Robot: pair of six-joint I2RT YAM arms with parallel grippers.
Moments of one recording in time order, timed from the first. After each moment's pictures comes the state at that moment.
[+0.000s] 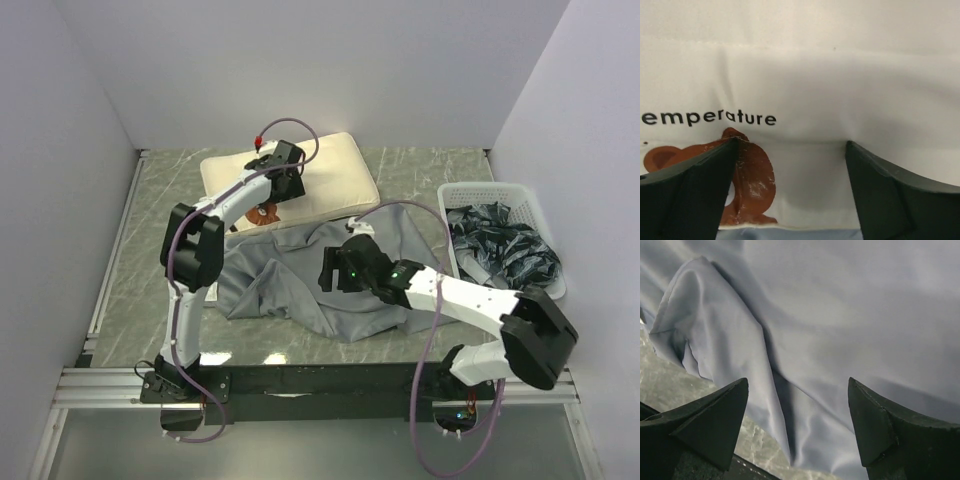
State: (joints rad) left arm -0.47 2.14 1.80 -0.62 -0.41 -0.69; right arm 0.84 1.32 0.77 -0.23 0.17 0.70
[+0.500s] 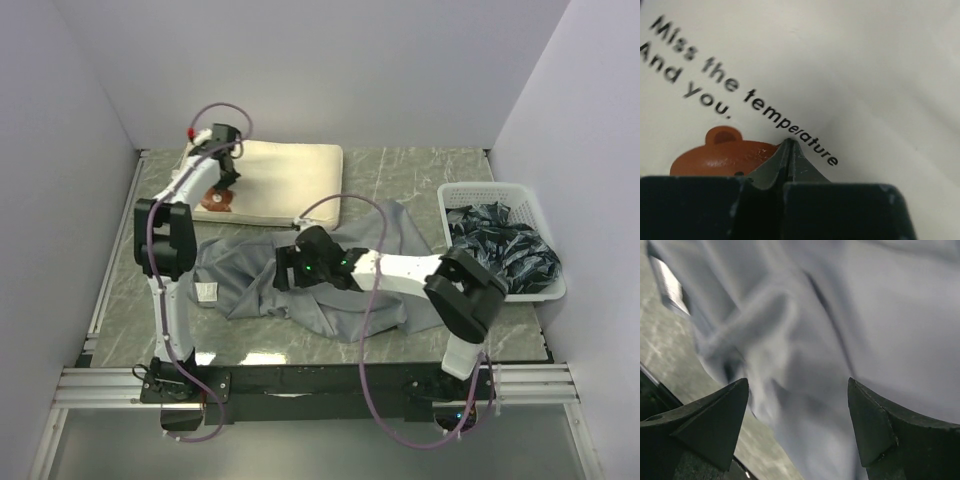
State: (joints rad) left arm -0.18 2.18 1.86 -0.64 -0.40 -0.70; right arm 0.92 1.73 1.02 -0.03 -0.04 0.64
